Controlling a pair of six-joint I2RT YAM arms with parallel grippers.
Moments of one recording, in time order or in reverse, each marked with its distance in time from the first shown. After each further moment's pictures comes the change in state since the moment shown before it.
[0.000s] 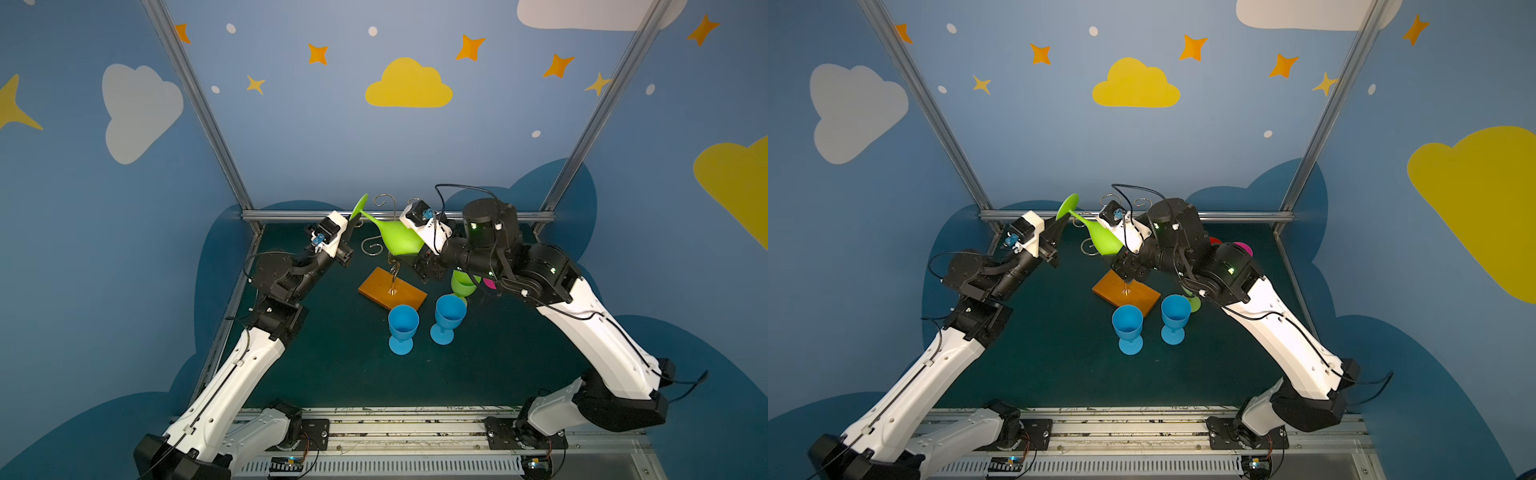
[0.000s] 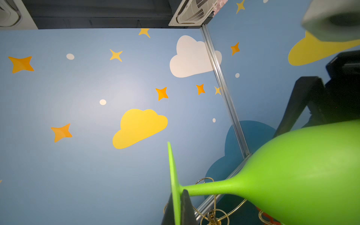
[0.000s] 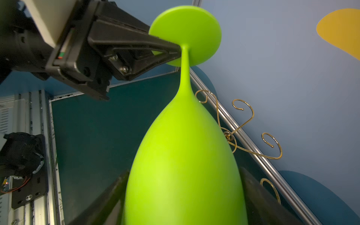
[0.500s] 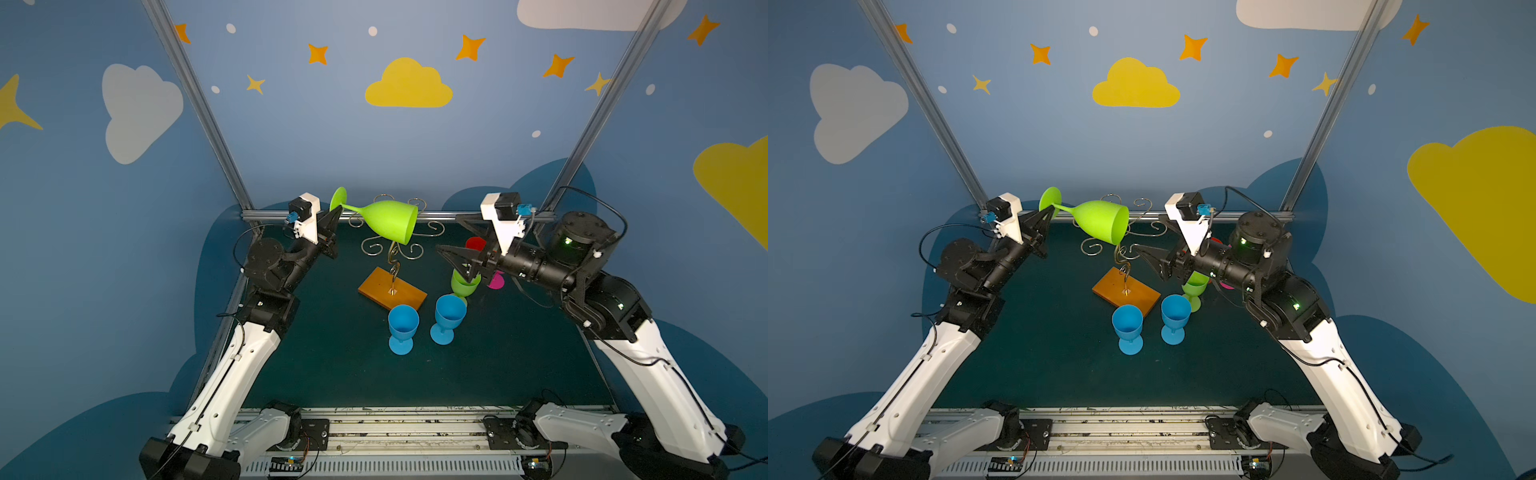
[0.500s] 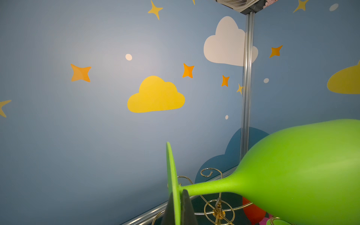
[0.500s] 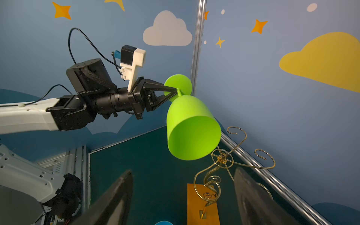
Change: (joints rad) left arm 0.125 0.025 0.027 -0.089 -0.005 -0.303; right arm -0.259 -0.326 -0.323 0.317 -0.354 0.212
